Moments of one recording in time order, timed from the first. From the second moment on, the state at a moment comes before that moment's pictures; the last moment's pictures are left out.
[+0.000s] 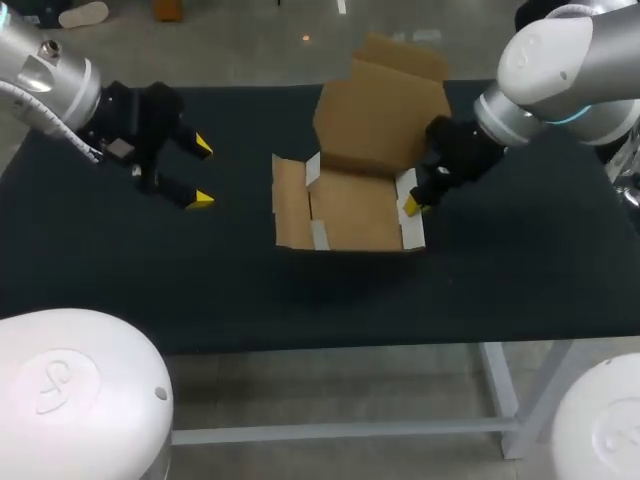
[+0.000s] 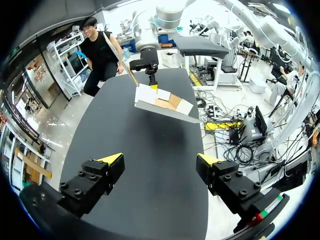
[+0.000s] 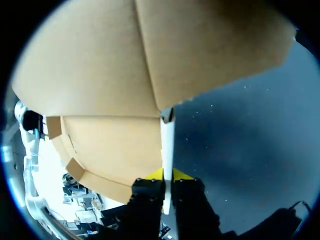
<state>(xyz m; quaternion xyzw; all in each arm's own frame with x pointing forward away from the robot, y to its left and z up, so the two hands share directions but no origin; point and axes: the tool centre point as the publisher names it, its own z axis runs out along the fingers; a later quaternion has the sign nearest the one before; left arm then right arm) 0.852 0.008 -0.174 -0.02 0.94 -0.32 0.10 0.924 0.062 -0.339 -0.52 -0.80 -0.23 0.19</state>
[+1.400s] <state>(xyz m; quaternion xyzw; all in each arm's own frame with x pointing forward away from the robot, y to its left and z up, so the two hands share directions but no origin) 0.851 0.009 -0.224 -0.02 0.95 -0.28 0.11 0.884 0.055 -0.362 -0.66 -0.73 0.04 0.15</state>
